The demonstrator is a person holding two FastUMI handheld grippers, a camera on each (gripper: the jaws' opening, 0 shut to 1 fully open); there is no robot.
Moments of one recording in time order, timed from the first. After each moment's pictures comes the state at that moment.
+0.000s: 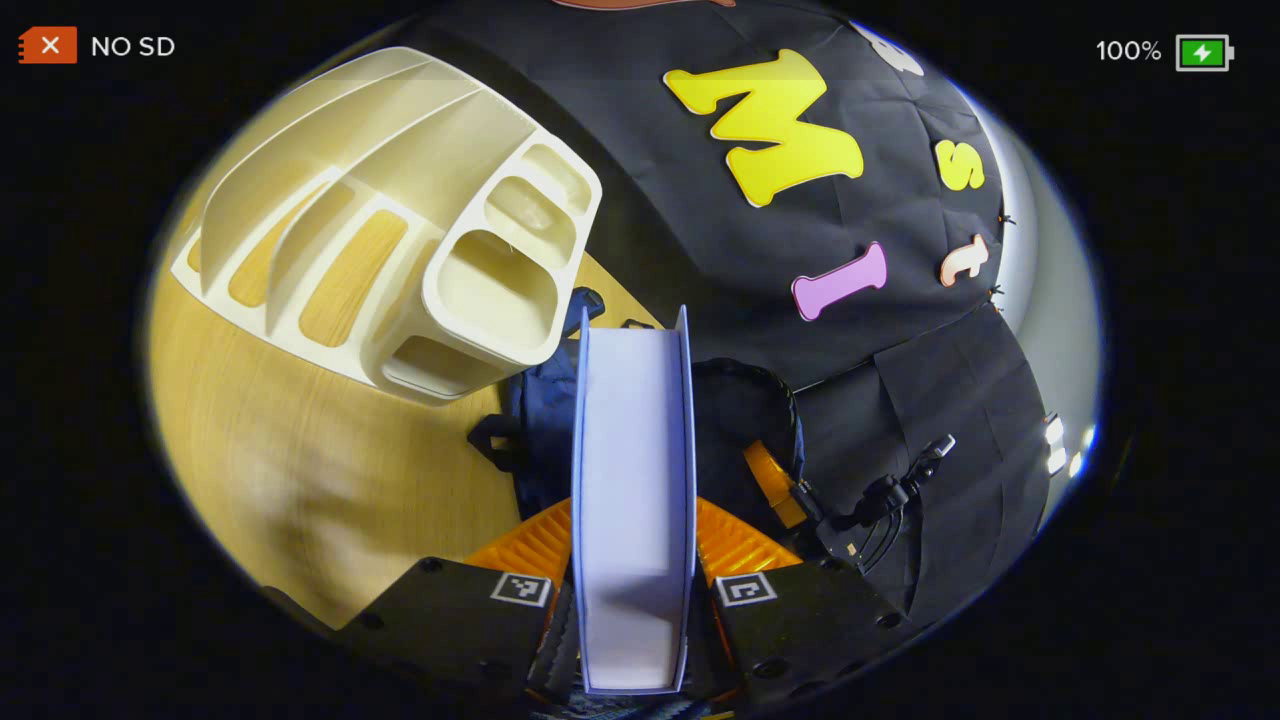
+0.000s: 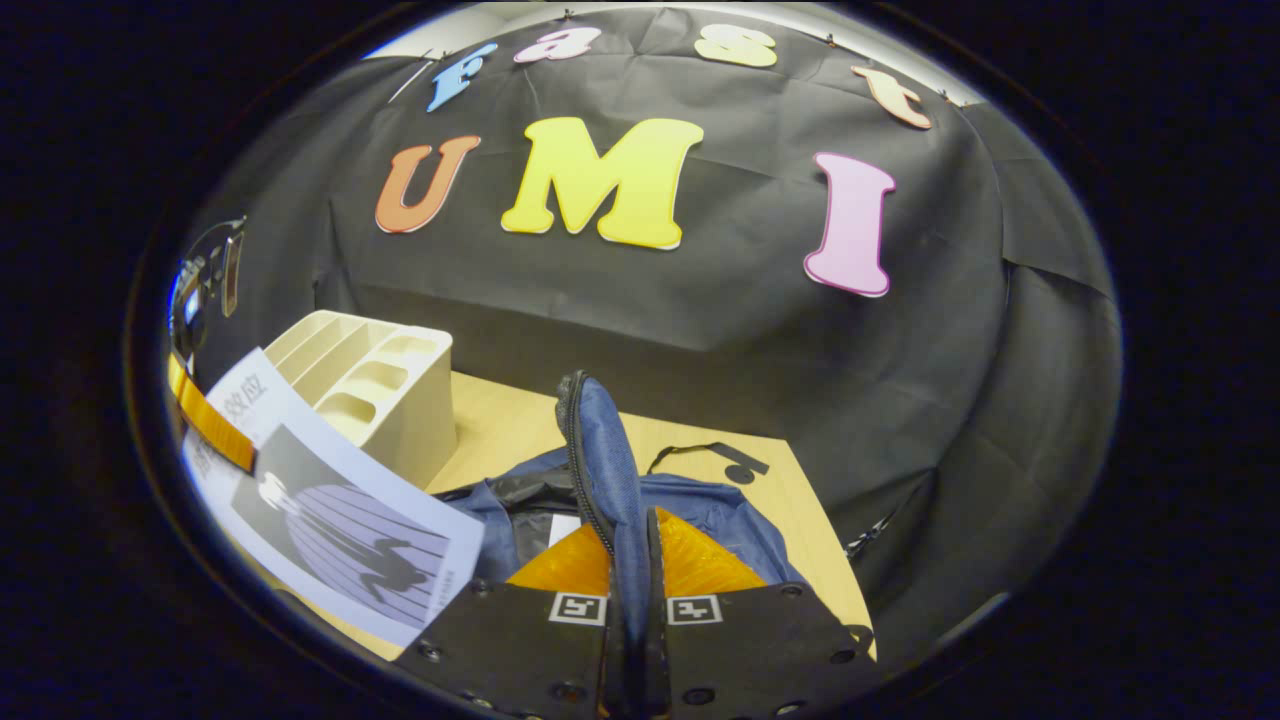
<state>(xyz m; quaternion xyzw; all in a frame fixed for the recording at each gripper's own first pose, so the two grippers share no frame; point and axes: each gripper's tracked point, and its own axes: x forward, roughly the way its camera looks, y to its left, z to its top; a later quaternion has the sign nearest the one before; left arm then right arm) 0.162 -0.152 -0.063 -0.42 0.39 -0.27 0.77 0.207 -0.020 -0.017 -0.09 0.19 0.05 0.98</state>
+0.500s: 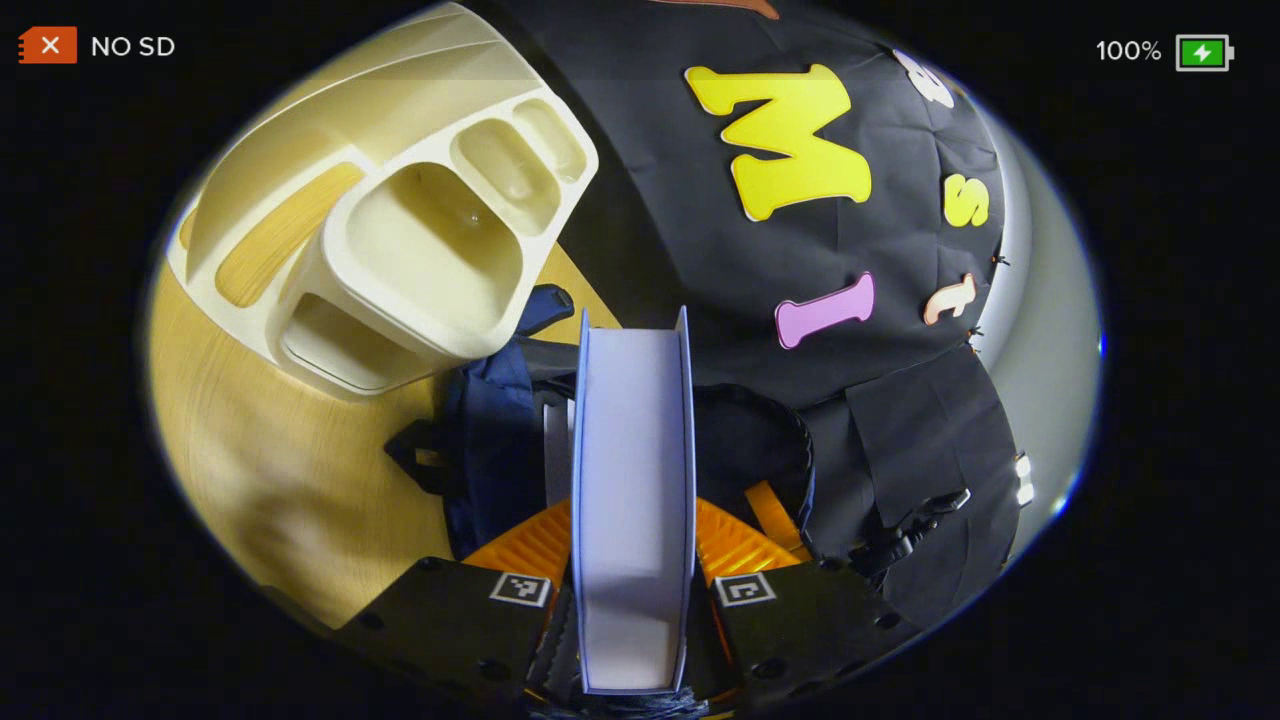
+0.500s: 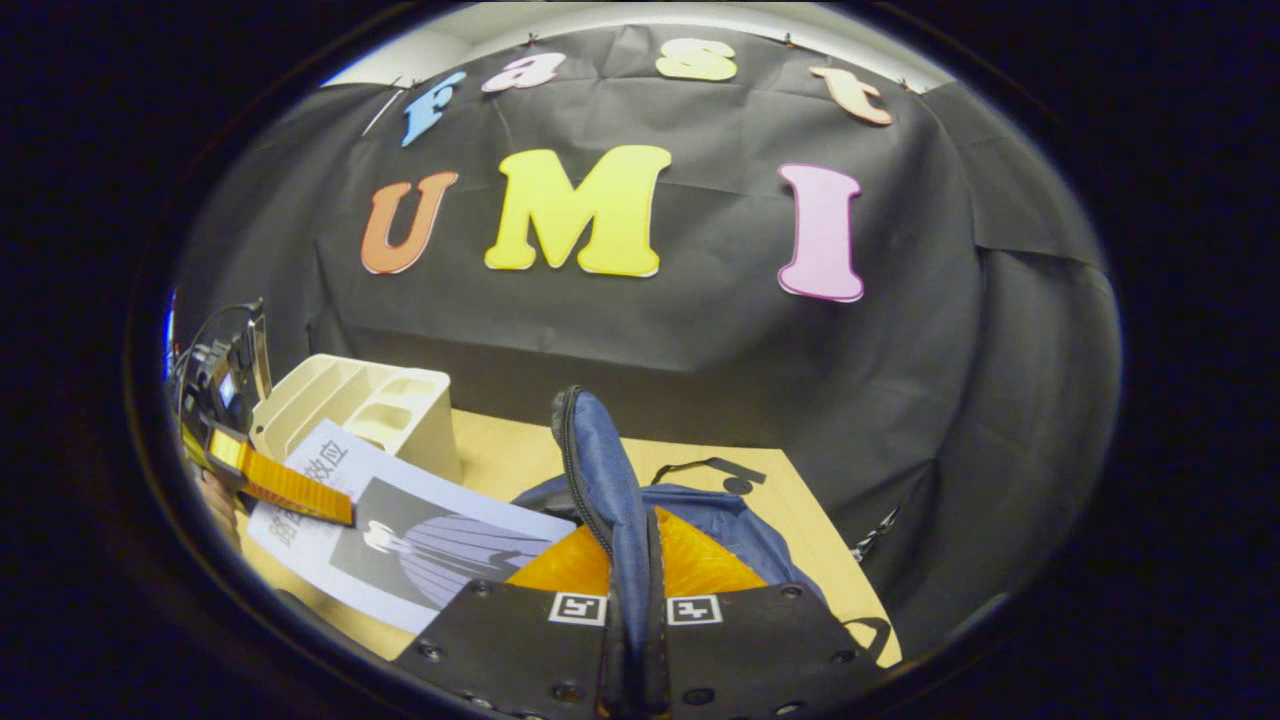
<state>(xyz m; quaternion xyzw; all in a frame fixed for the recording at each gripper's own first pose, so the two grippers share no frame) 0.198 -0.206 -0.074 -0.48 0.35 -0.28 0.76 0.195 -0.023 -0.003 -0.02 0.16 0.05 0.99</state>
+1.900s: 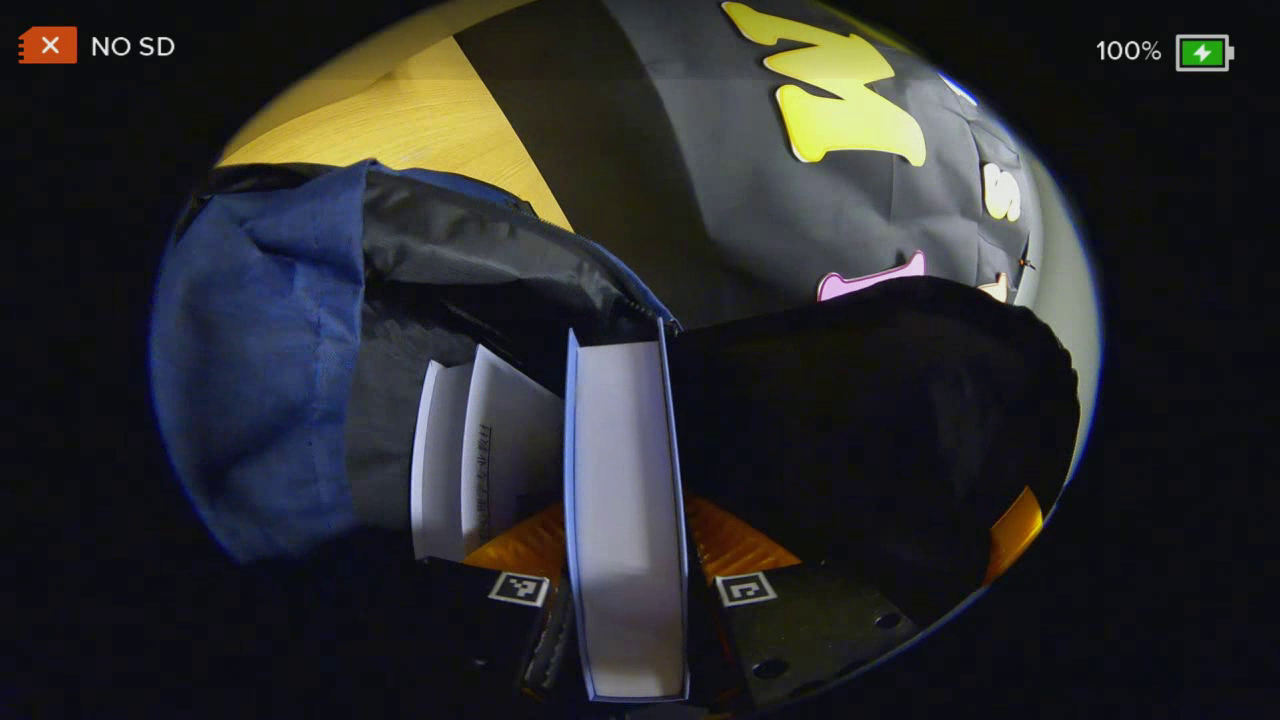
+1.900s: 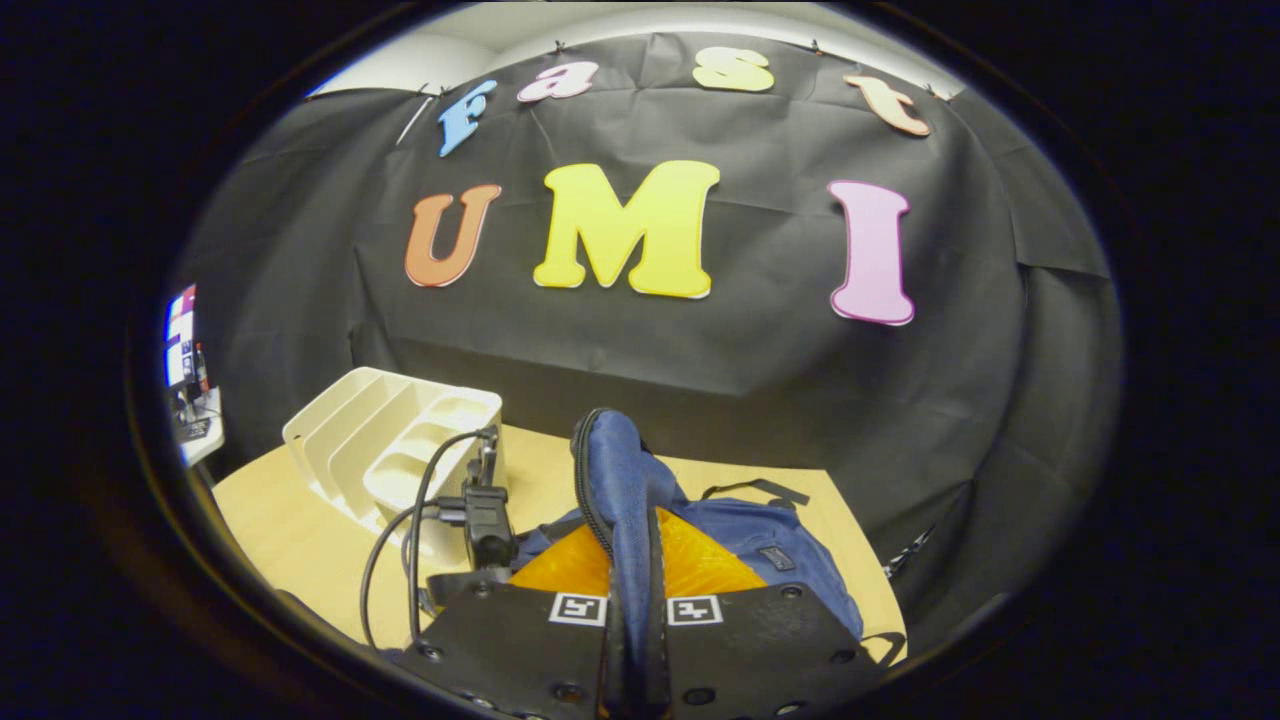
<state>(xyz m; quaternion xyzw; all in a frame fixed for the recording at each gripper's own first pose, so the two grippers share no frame) 0.278 -0.395 -0.151 -0.52 0.33 -0.28 0.74 0.201 0.012 0.012 -0.04 0.15 0.10 0.98</state>
